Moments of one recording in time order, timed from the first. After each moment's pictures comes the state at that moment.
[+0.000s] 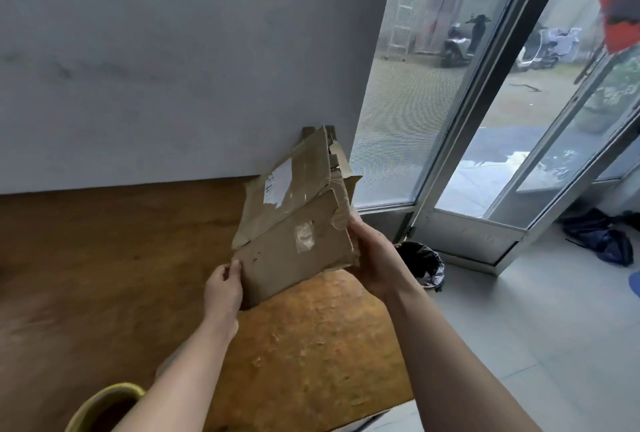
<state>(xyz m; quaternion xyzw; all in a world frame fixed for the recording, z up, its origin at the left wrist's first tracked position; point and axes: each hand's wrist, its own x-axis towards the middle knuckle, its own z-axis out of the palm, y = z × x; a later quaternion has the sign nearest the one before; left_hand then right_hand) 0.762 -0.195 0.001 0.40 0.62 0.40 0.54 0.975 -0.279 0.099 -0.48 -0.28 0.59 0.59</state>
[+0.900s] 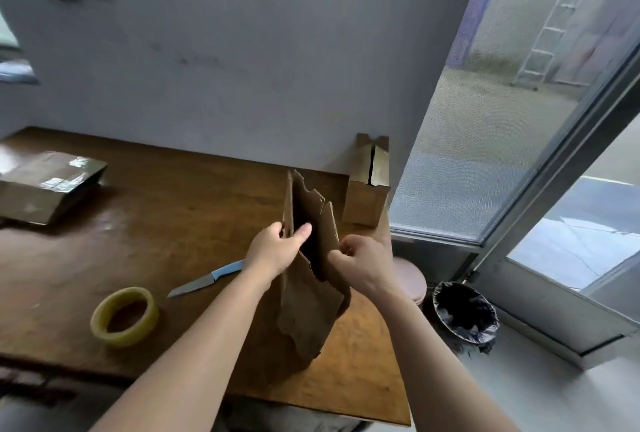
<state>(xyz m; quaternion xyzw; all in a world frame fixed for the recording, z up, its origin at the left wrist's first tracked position) 0.856 -0.278 0.106 0.53 0.70 0.27 0.39 1.018 -0.304 0.110 -0.68 -0.65 0.22 0.26</state>
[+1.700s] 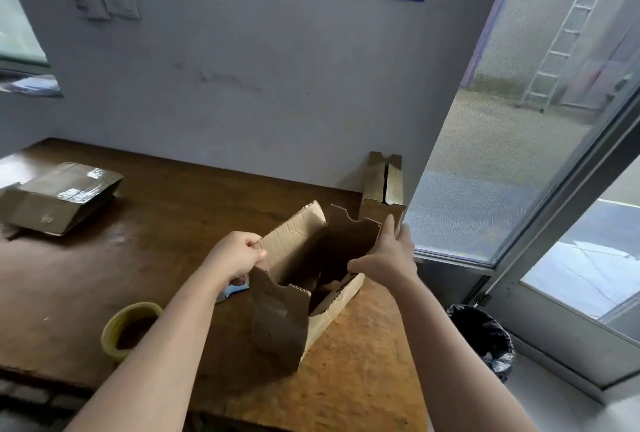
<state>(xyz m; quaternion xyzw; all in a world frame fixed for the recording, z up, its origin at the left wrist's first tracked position) 0.770 -0.253 0.104 0.54 0.71 0.24 0.39 1.022 -0.257 0.113 -0.77 -0.58 0.22 0.17</state>
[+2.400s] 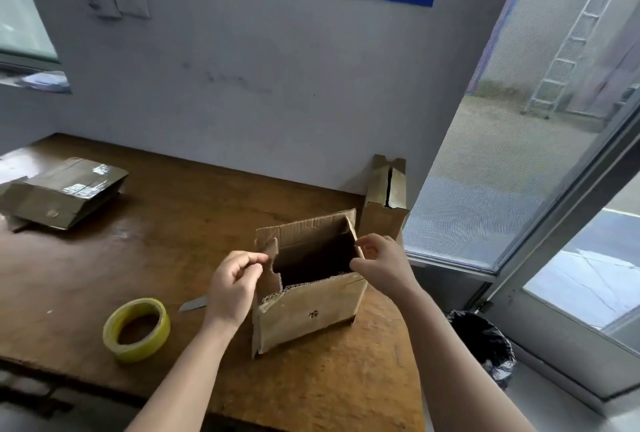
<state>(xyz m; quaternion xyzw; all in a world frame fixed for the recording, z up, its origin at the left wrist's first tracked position) 0.781 -0.303 0.059 0.50 0.58 0.55 0.33 1.023 -0.261 0.107 -0.68 -0.64 0.26 0.26</state>
